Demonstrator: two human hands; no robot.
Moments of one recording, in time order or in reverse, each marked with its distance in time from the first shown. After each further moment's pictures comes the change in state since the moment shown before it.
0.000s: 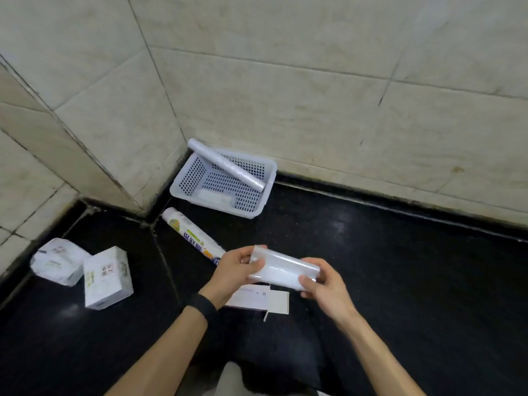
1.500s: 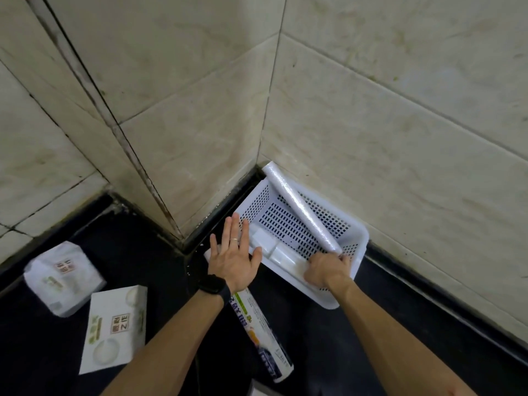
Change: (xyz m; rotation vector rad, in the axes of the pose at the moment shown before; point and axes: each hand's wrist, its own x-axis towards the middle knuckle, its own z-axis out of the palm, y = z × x) left_hand 0.205 0.015 -0.208 1.193 0.440 0.066; right_hand 0.325 -0.069 0.184 -1.739 -0.334 0.183
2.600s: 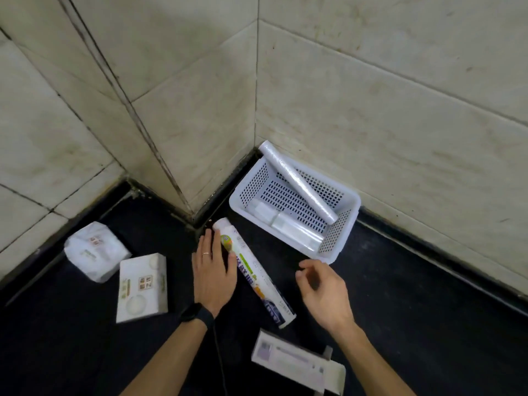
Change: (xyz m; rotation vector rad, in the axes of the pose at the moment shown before) left_hand -0.114 -0.025 0.022 -0.305 0.345 -0.161; right_hand -0.159 0.002 0.085 0.908 0.527 -0.237
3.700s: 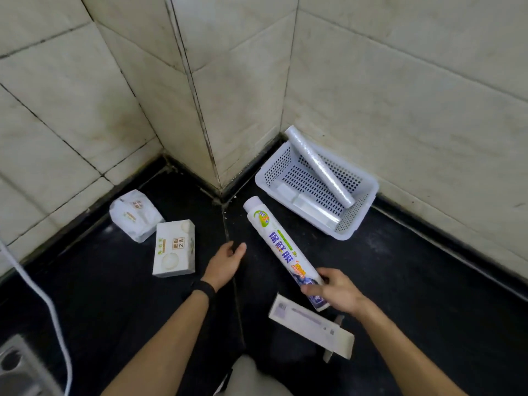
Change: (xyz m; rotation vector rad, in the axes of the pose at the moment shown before) left_hand -0.037 -0.032 -0.034 -0.416 -0.441 -0.501; right_hand -0.026 0.020 -0.001 0.088 -0.609 0.301
